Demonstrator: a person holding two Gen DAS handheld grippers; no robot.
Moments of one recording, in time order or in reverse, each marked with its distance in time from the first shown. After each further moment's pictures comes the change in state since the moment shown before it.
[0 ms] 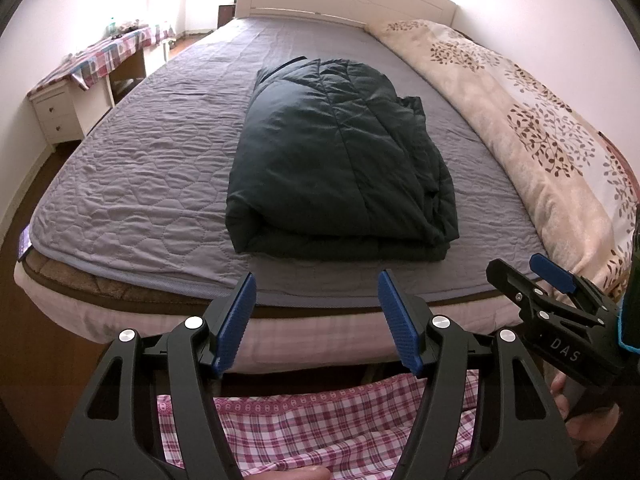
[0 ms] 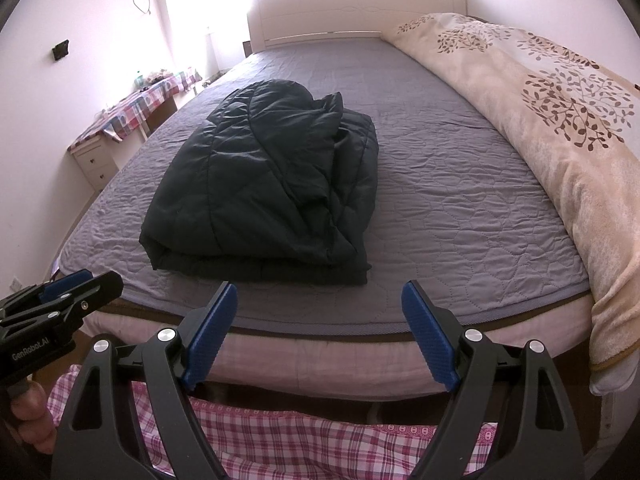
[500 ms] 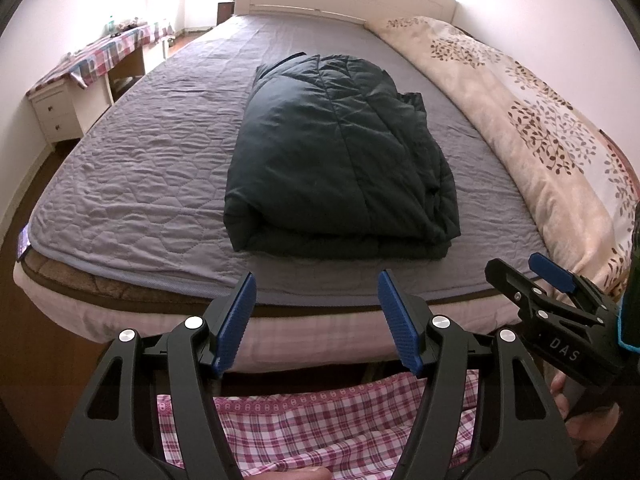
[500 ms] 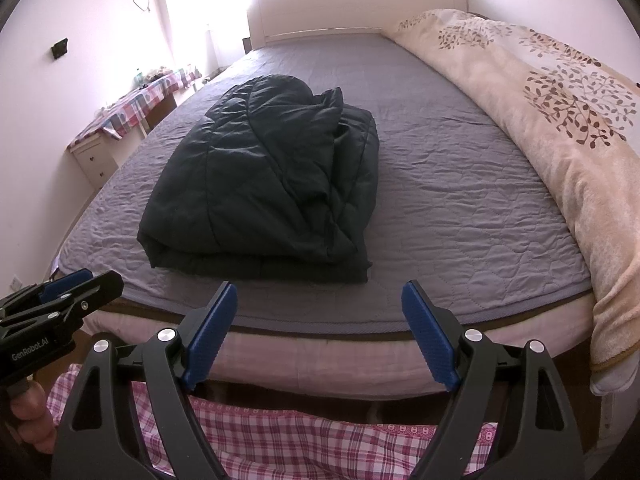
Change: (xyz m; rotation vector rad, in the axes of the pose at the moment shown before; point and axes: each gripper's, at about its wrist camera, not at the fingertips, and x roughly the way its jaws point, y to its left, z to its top) left arm 0.001 0.000 0.000 -0.002 0.009 0.001; right arm 0.006 -0.007 0.002 -0.006 0.017 0.008
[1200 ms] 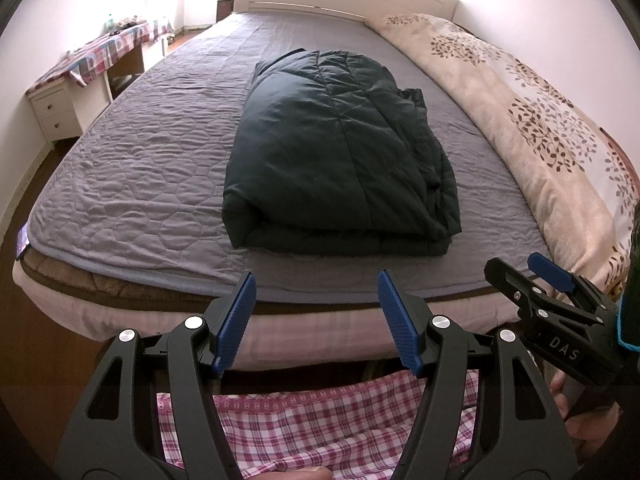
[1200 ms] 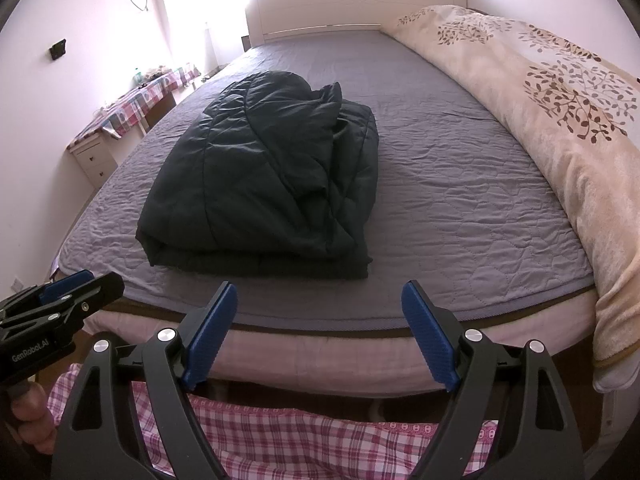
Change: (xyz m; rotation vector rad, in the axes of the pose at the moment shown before) left arm 0.003 0.000 -0.001 0.001 0.007 -0.001; right arm 0.004 -0.004 0.000 0.001 0.010 0.006
